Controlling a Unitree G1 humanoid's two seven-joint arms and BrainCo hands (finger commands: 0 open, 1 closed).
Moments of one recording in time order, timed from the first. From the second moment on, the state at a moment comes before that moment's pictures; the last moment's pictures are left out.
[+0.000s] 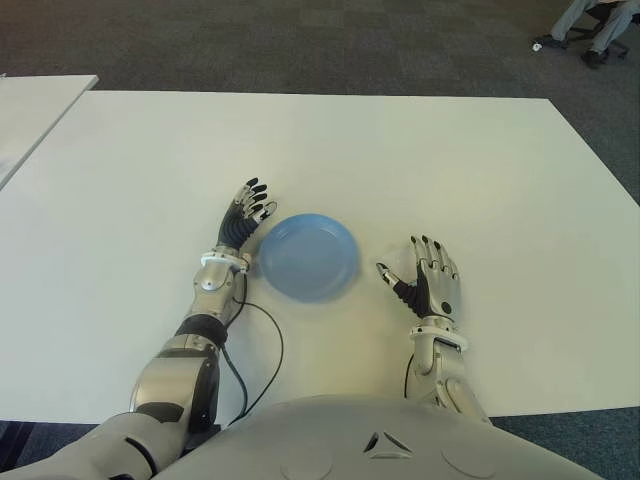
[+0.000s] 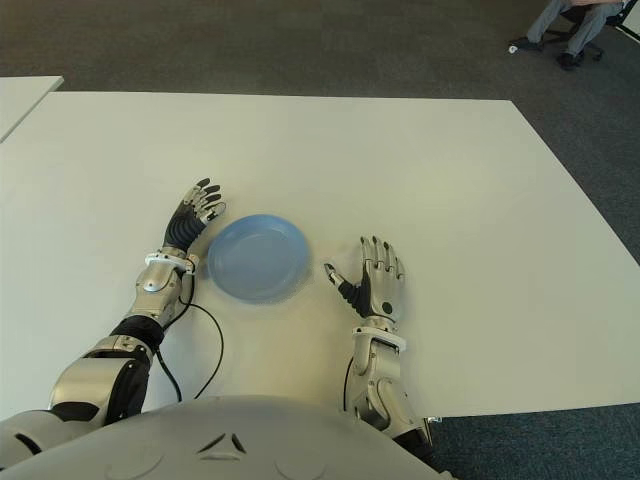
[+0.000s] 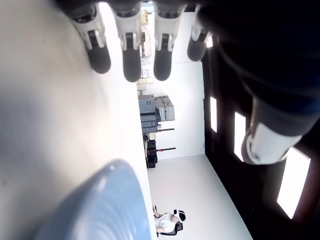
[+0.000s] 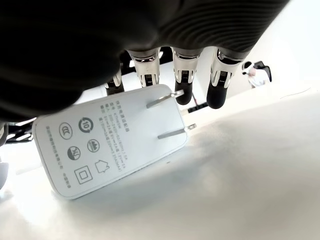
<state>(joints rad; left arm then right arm) -0.30 0.12 0.10 1.04 -0.01 -0.65 -0.14 0.32 -0.17 0.39 -0.07 -1.02 0.41 -0.42</state>
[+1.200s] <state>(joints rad) -0.30 0.13 0.10 1.05 -0.01 -0.66 -0.16 0.33 -0.14 0.39 -0.08 -1.02 0.46 -0.41</state>
